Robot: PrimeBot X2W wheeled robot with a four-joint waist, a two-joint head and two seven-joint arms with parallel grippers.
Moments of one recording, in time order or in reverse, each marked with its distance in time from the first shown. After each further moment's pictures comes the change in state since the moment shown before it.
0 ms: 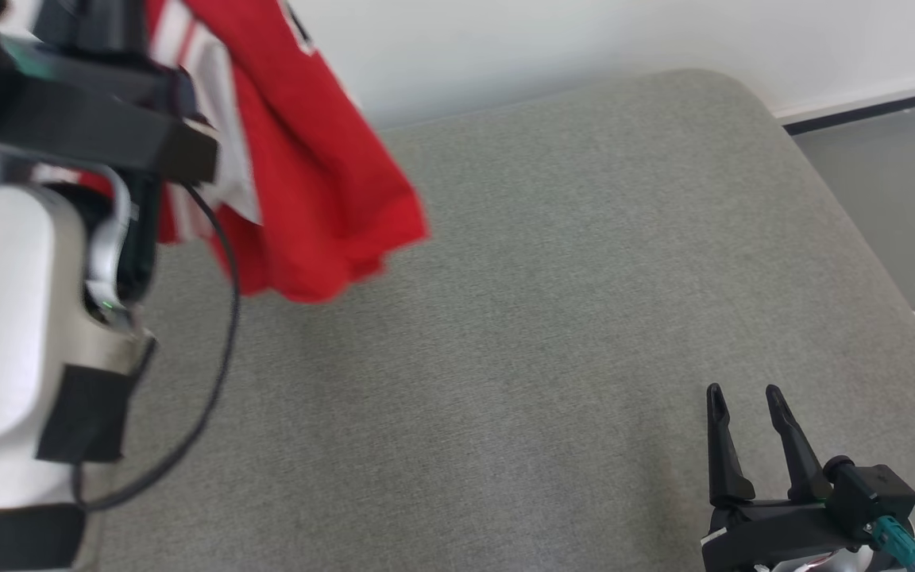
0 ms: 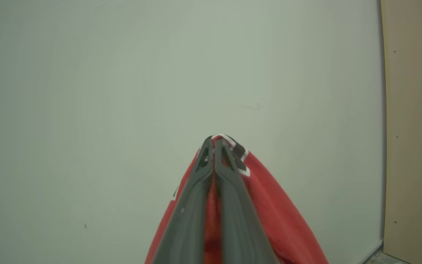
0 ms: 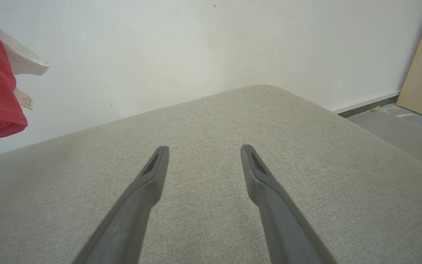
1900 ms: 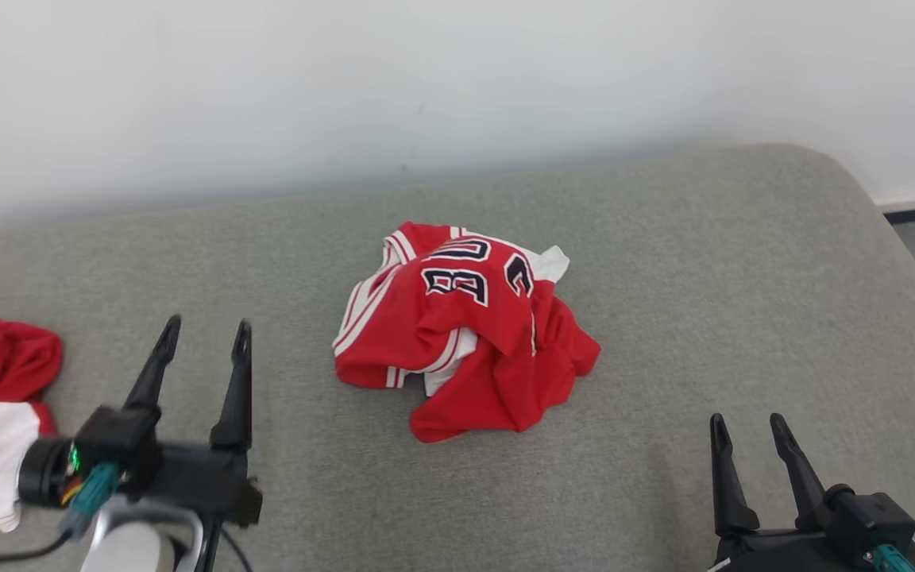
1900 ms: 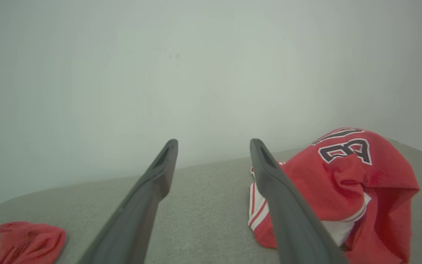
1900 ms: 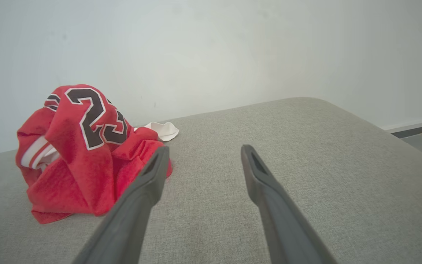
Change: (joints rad) left arm 0.614 -0.008 -0.004 0.074 0.098 0.040 -0.160; right arm 0.063 0.001 -0.011 -0.020 -0.048 0.000 0.000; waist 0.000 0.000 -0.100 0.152
